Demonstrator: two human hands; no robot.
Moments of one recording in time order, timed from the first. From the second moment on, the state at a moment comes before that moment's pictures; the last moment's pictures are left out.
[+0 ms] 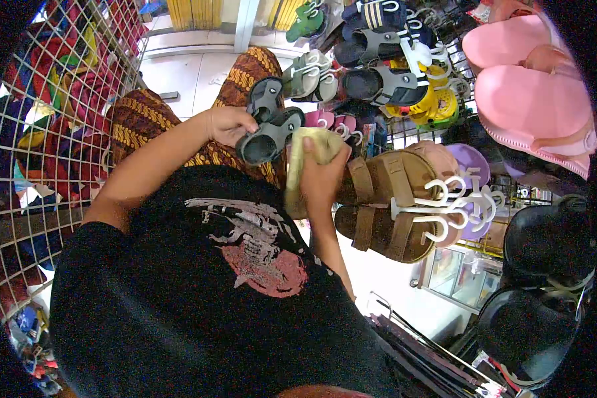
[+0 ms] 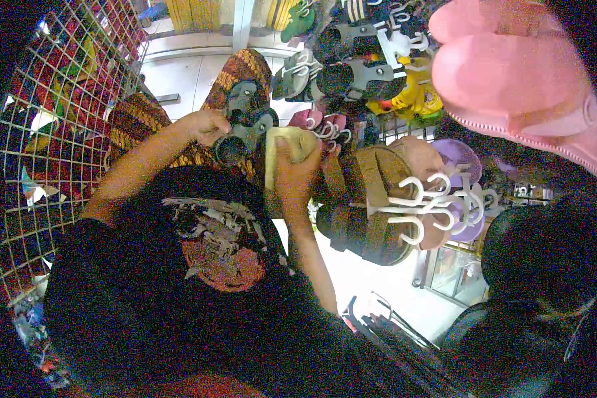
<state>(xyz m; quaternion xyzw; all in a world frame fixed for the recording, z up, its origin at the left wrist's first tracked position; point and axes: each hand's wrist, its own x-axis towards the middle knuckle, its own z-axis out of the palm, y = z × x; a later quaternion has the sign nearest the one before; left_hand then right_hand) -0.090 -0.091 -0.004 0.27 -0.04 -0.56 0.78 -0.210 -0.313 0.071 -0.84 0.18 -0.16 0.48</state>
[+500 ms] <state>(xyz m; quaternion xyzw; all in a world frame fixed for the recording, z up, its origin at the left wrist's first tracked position) -0.085 -0.087 -0.013 0.23 -0.06 -0.60 0.76 -0.217 -0.318 0.070 -0.83 0.15 -0.11 0.53</state>
